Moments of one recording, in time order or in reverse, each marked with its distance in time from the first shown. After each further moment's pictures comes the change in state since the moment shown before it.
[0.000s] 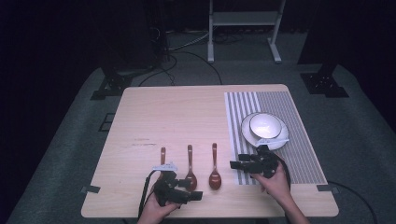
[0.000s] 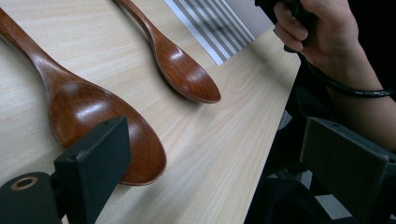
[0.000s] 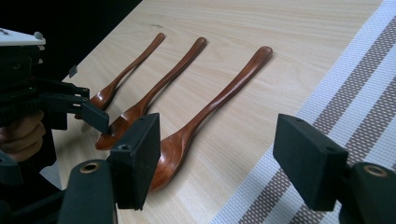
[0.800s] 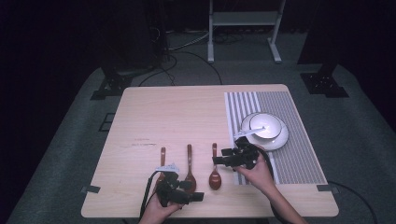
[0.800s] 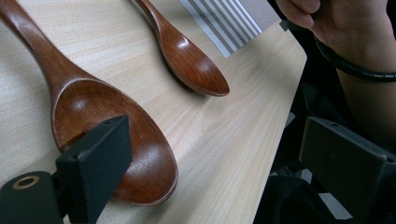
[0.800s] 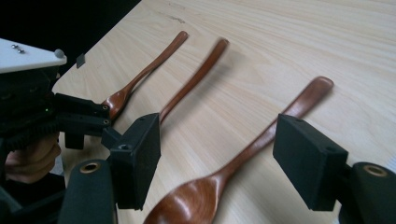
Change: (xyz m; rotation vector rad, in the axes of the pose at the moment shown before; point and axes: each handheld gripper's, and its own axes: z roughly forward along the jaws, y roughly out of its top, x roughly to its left) left arm 0.005 -0.004 0.007 0.011 0.008 -0.017; right arm 0.026 0.038 0.045 0.094 0.034 -0.065
